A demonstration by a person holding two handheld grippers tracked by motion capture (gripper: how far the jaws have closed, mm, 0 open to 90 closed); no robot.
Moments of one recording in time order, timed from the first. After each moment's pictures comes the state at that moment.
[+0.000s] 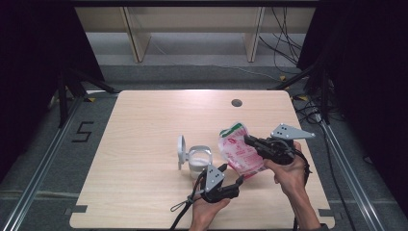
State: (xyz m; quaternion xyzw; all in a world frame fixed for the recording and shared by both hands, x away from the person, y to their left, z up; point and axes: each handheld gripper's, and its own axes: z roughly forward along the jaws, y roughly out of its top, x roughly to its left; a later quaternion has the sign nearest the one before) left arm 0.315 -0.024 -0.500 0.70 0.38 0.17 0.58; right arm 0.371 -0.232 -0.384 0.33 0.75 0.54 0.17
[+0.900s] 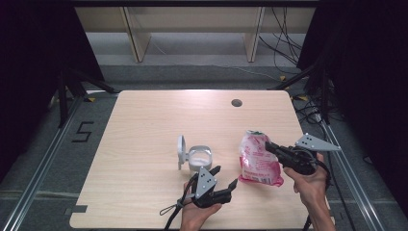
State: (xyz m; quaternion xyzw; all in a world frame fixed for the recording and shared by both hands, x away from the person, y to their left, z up) left arm 0.299 0.000 -0.487 0.71 0.35 0.19 0.58; right arm 0.350 -0.286 -0.399 0.38 0.73 0.54 0.19
